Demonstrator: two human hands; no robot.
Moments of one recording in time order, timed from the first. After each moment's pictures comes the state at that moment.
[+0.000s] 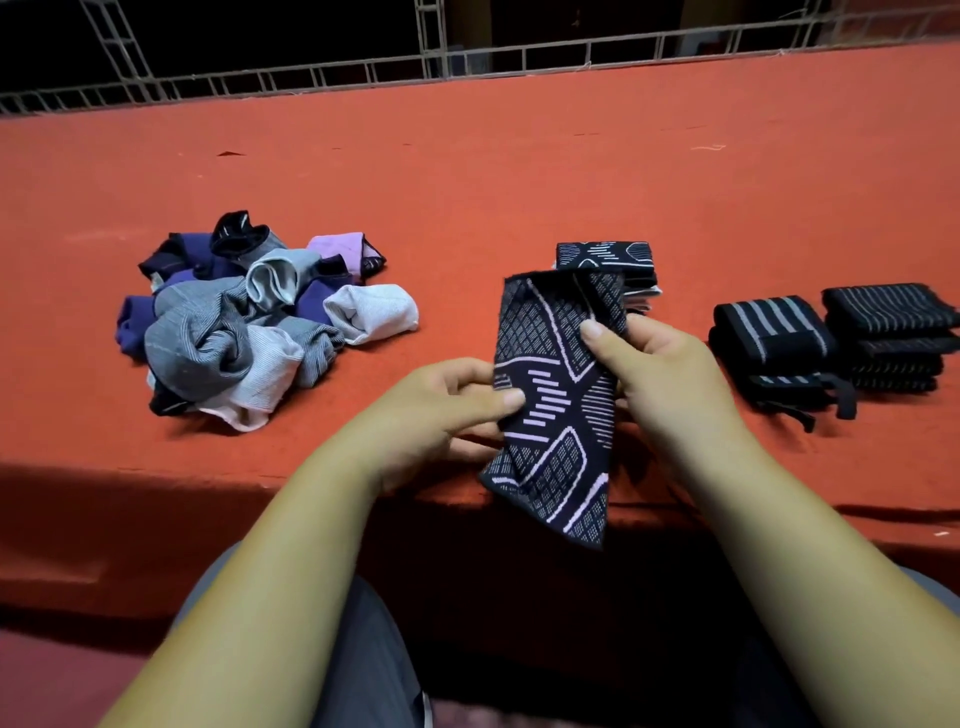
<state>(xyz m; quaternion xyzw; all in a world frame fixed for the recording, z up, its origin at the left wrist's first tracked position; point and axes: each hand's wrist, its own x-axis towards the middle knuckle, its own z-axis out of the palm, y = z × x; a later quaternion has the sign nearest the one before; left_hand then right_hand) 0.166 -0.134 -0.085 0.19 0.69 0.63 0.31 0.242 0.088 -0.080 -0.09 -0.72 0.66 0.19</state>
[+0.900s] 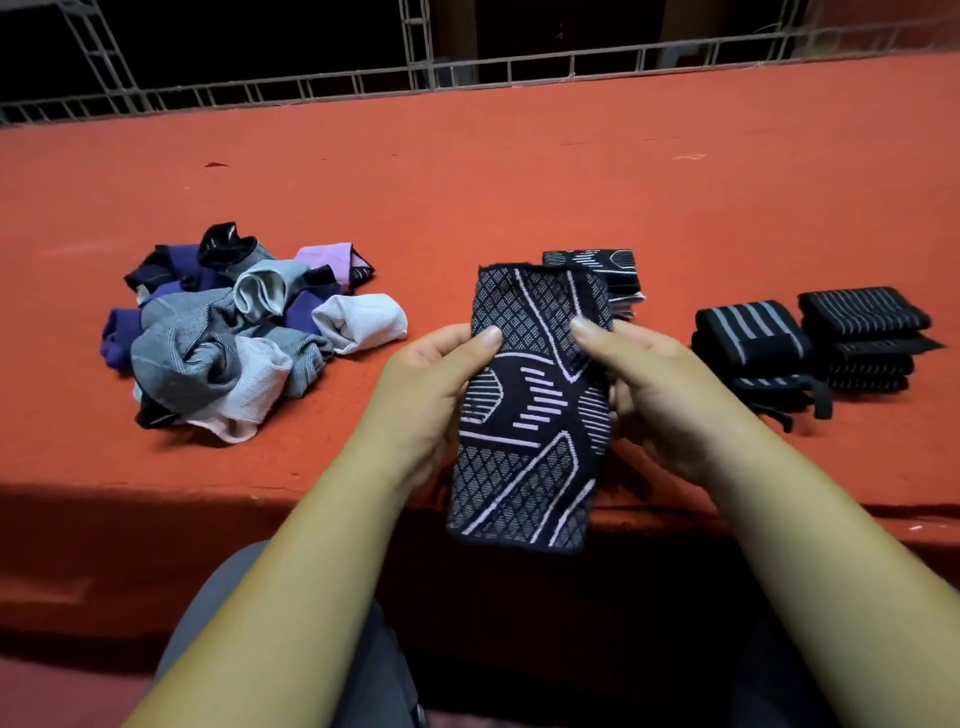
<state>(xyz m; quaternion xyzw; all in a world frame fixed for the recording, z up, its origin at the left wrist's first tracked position) 0.178 -0.108 -0.070 0.17 0.57 0.78 0.18 0.256 0.090 -0.061 -0.02 -0.63 0.78 0.06</state>
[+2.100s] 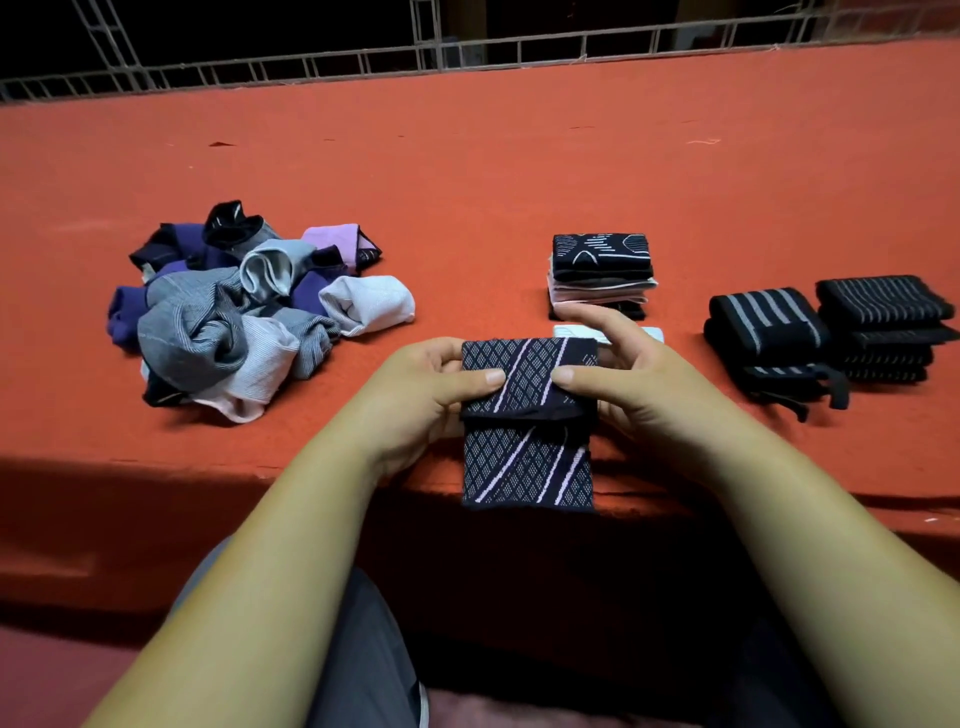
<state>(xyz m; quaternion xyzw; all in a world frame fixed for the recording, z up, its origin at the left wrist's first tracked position) 0.159 -0.133 -0.088 0.17 0.64 0.70 0.26 0.241 0.099 -0.094 0.03 -0.67 0.74 0.02</state>
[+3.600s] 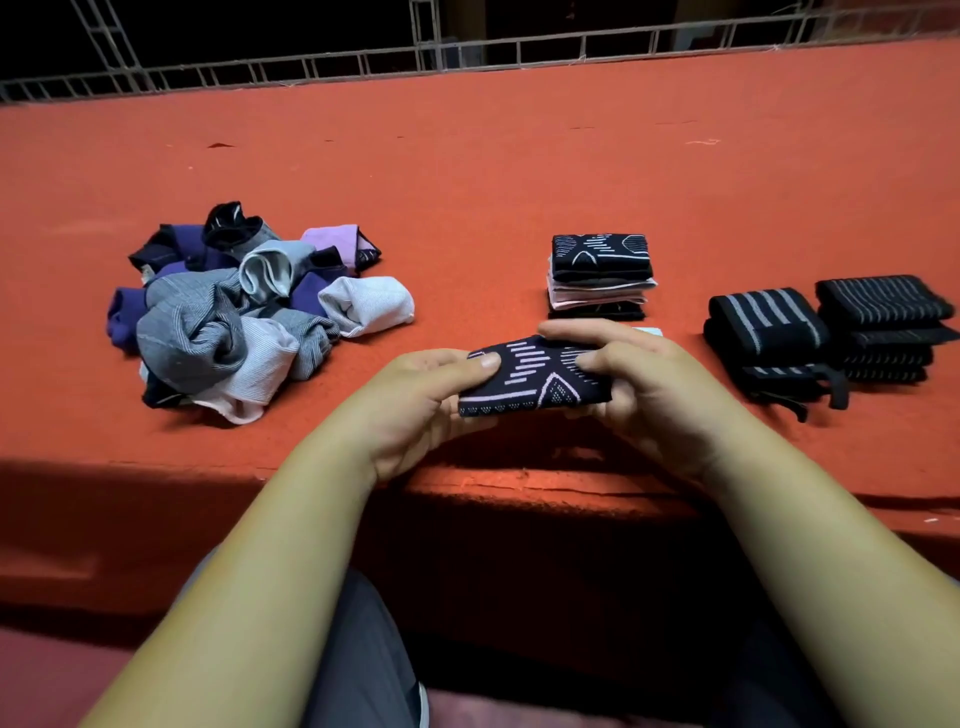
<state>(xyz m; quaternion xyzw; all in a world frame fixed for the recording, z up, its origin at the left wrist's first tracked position) 0.160 -0.133 -0.084 0.13 0.62 0.71 0.29 0.247 0.087 -0.077 0.00 -0.63 0.78 0.03</state>
